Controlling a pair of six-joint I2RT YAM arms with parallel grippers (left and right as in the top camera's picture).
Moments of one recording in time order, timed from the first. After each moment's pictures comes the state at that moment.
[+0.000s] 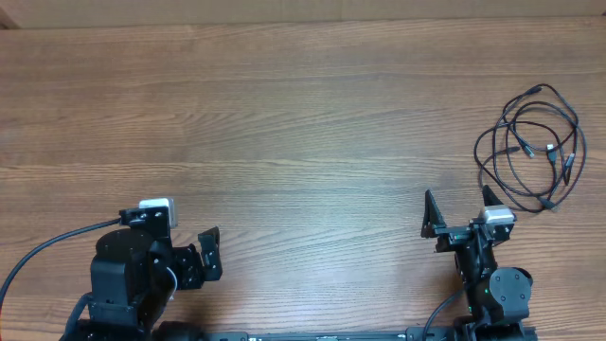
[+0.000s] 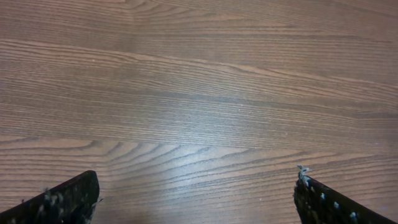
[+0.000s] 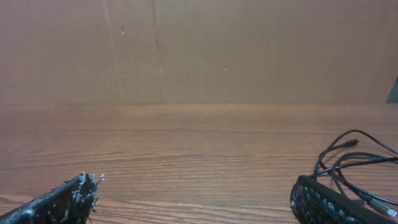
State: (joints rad) left arm -0.13 0.57 0.94 -1.16 0.02 -0.26; right arm 0.10 0.01 0.02 -0.03 0.01 0.04
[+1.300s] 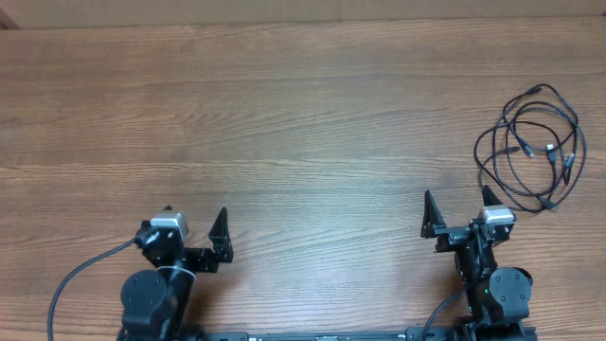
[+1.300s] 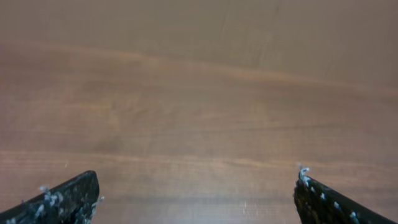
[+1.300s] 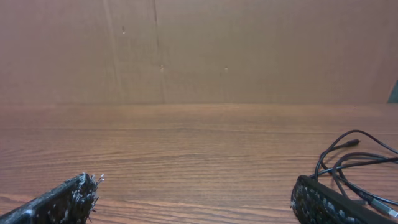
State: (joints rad) left arm -0.11 0.09 0.28 -0.42 0.02 -0.20; right arm 0.10 0.01 0.02 -0.03 0.01 0.04
